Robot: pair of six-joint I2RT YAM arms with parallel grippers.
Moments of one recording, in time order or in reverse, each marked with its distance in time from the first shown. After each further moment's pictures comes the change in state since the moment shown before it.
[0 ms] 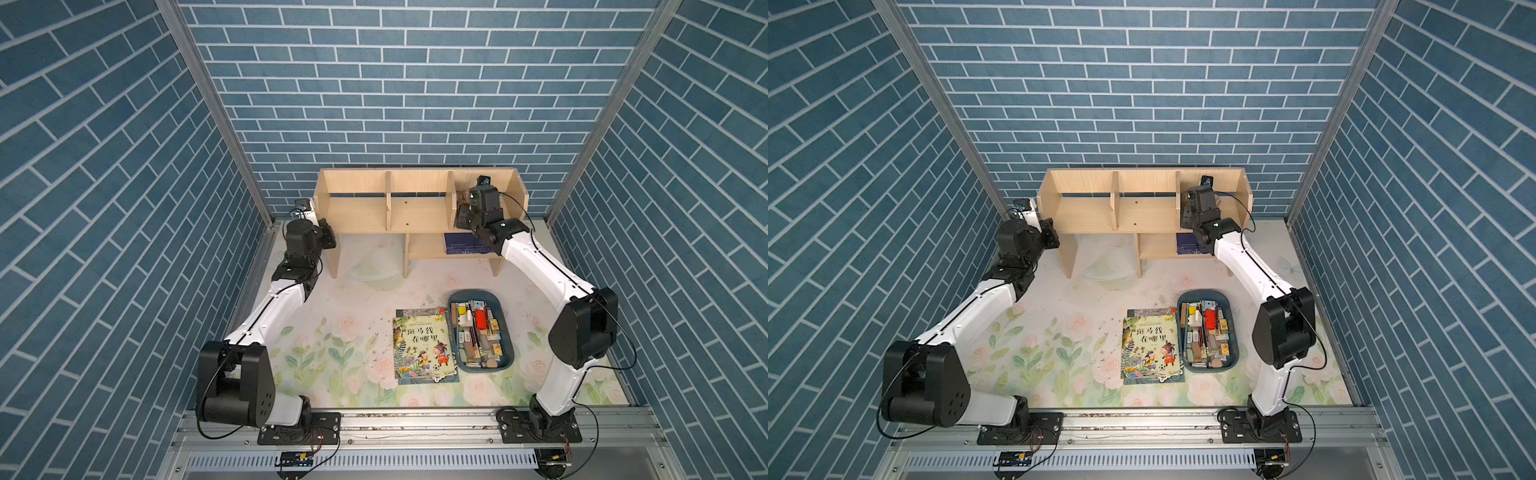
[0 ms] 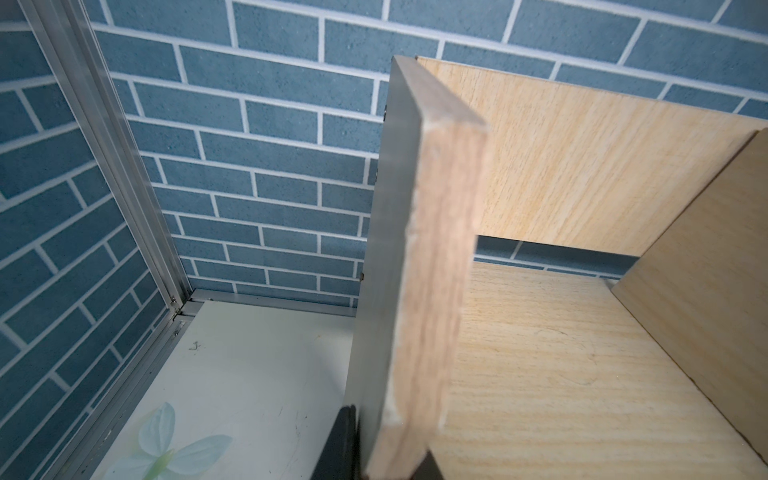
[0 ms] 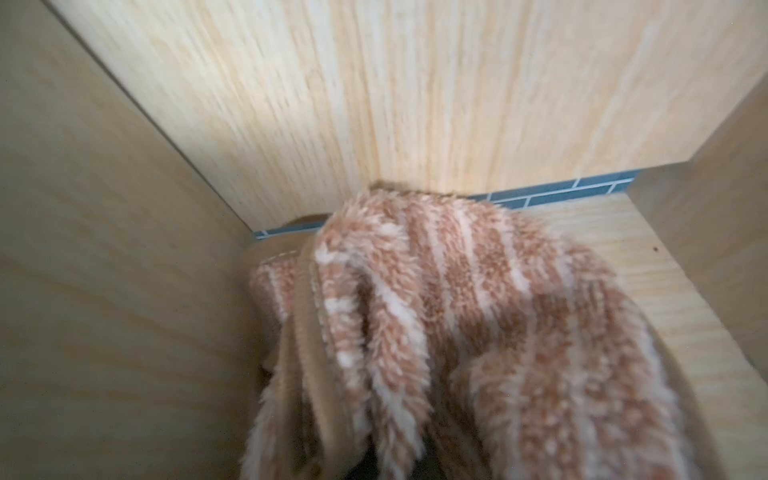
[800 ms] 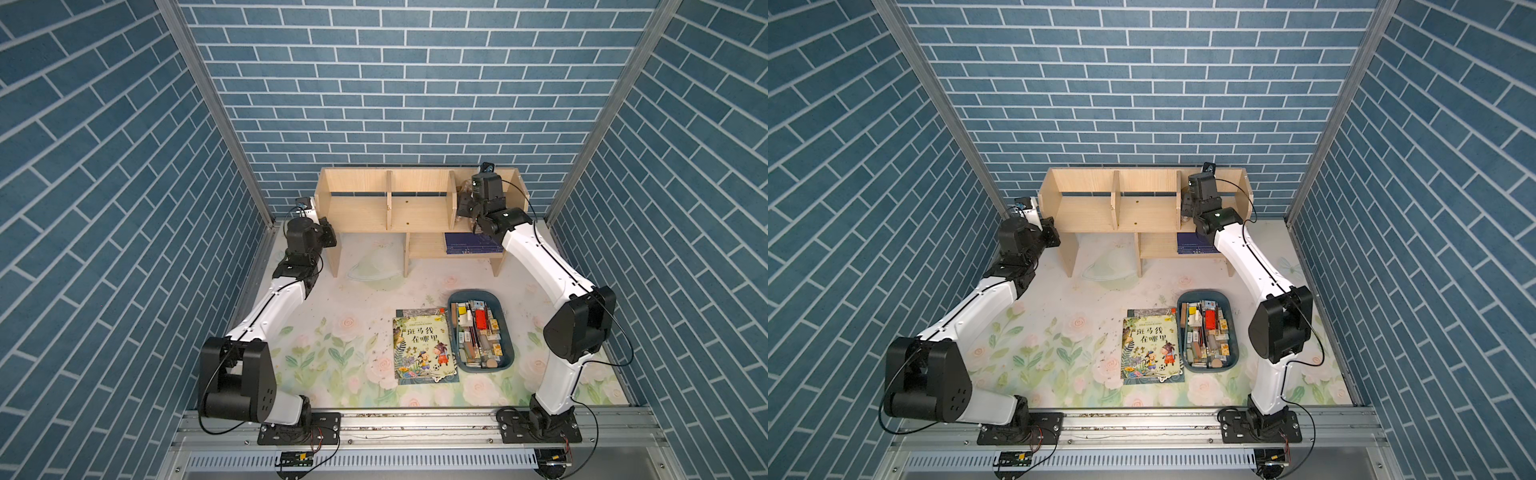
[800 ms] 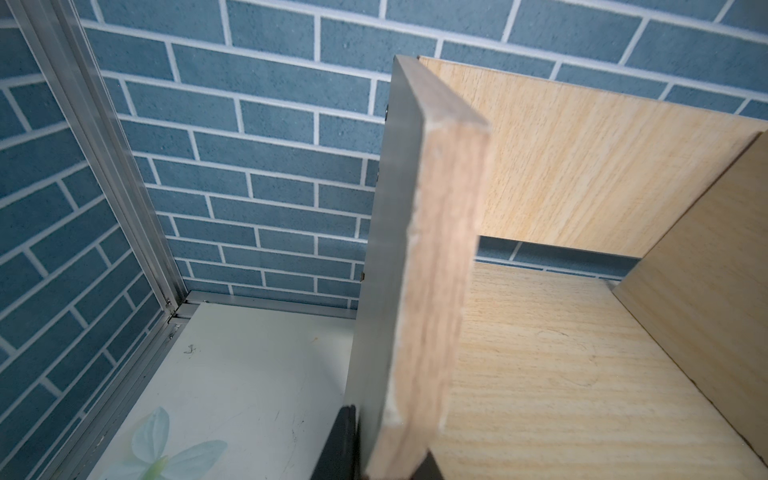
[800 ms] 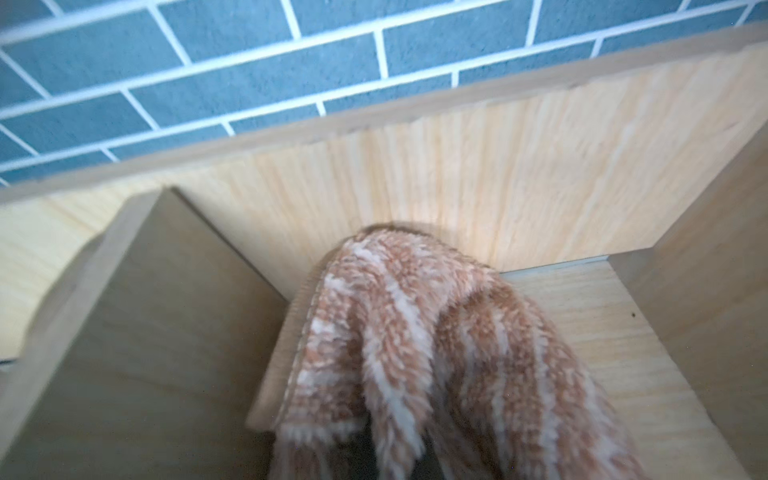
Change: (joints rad) left arm 0.002 0.017 0.017 -0.002 0.007 -0.002; right arm 0.003 0.085 0.198 -0.073 0.007 0.006
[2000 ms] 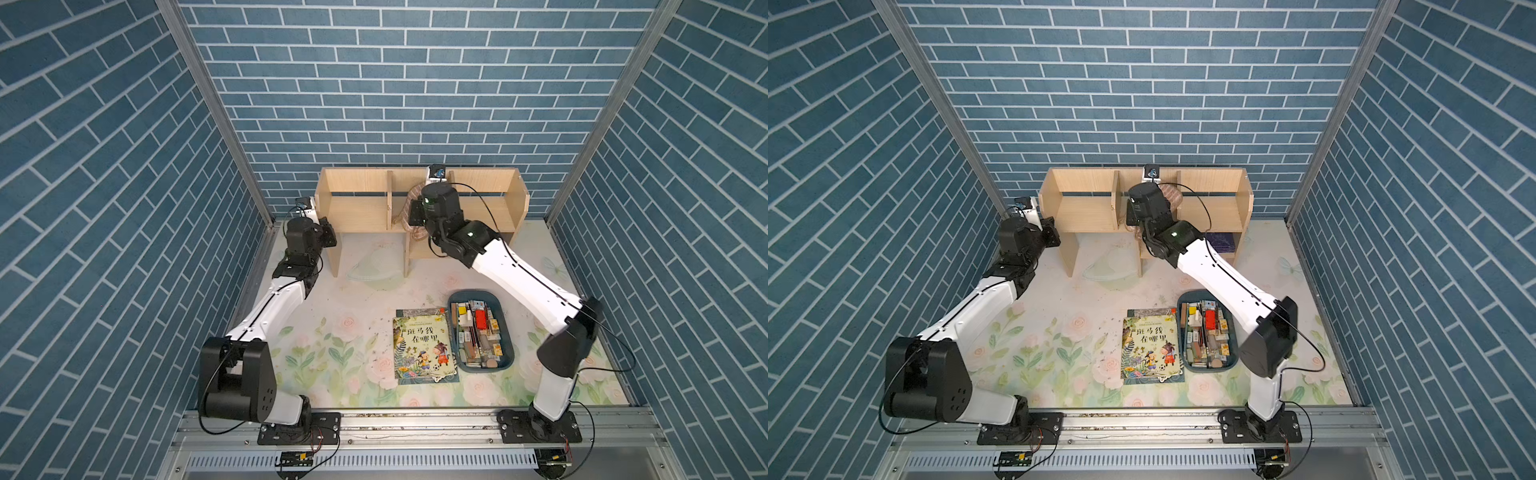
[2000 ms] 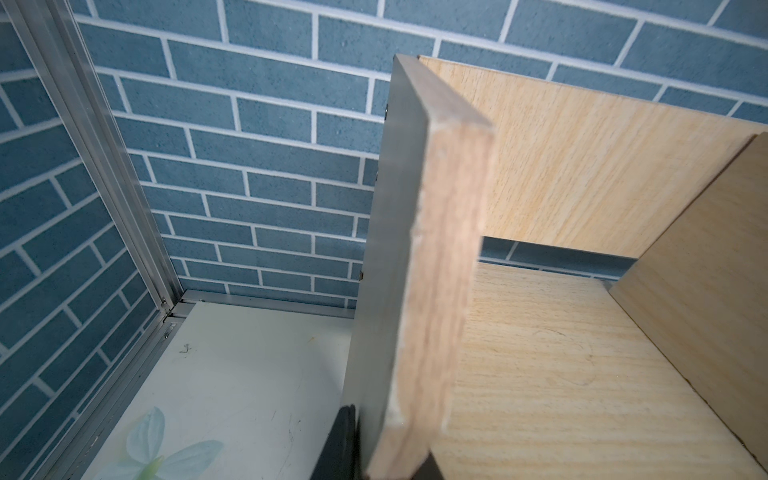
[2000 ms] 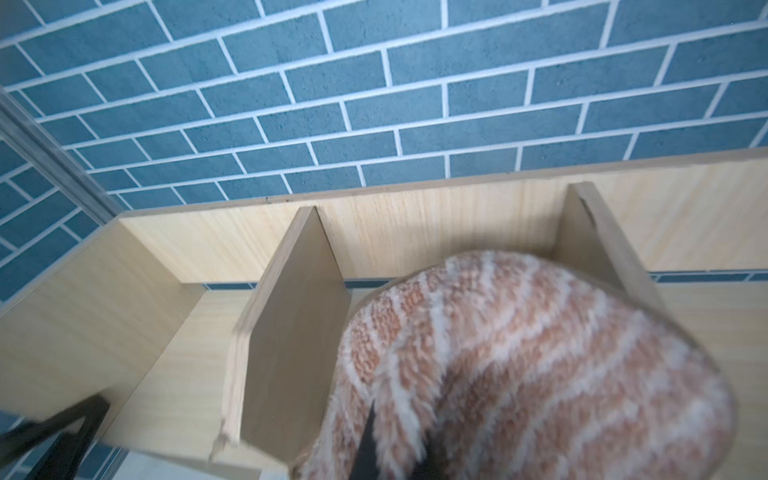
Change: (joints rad) left arm 0.000 0.000 0.002 -0.002 0.013 -0.008; right arm 0.344 0.070 0.197 0.027 0.176 0.007
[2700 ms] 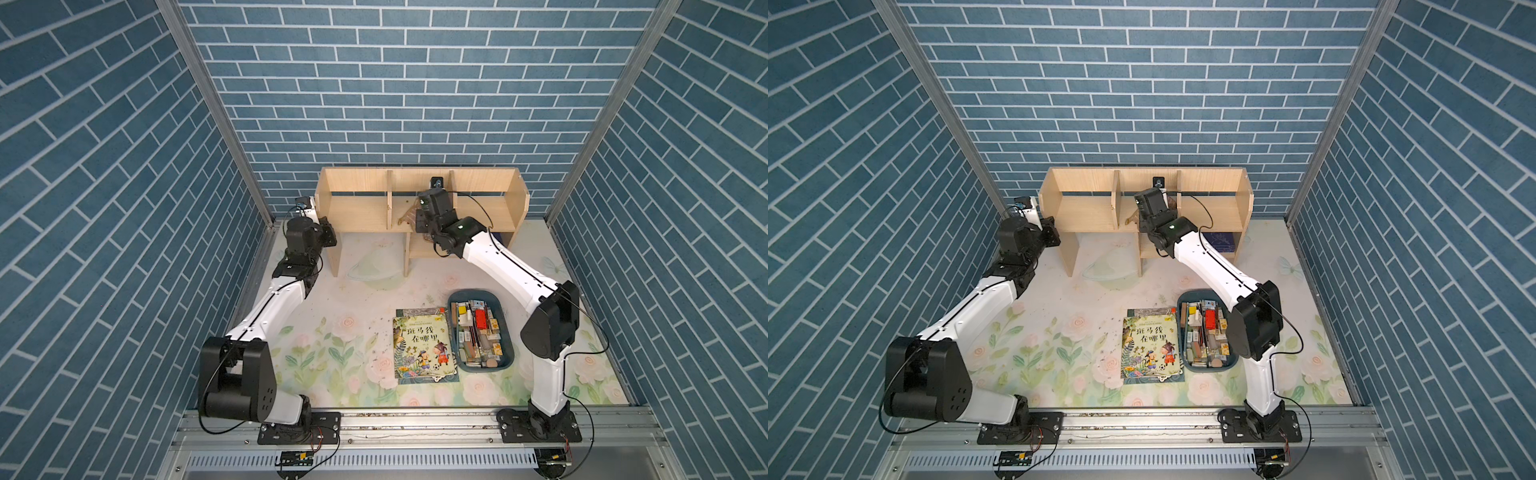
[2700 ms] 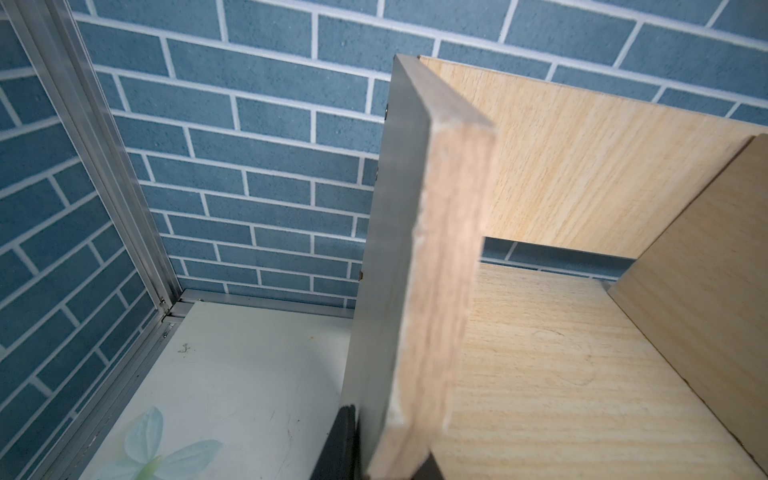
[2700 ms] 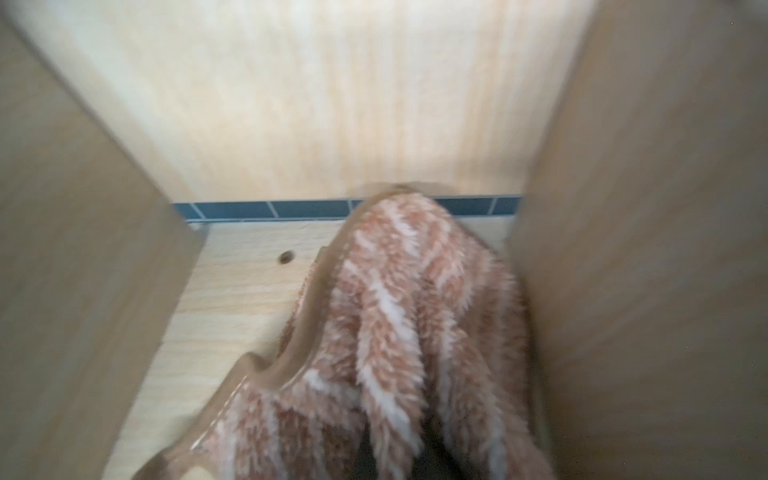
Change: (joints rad) left arm -0.001 -0.001 0.000 0.000 0.013 -0.005; right arm -0.109 0.040 -0.082 -0.098 -0.035 0.010
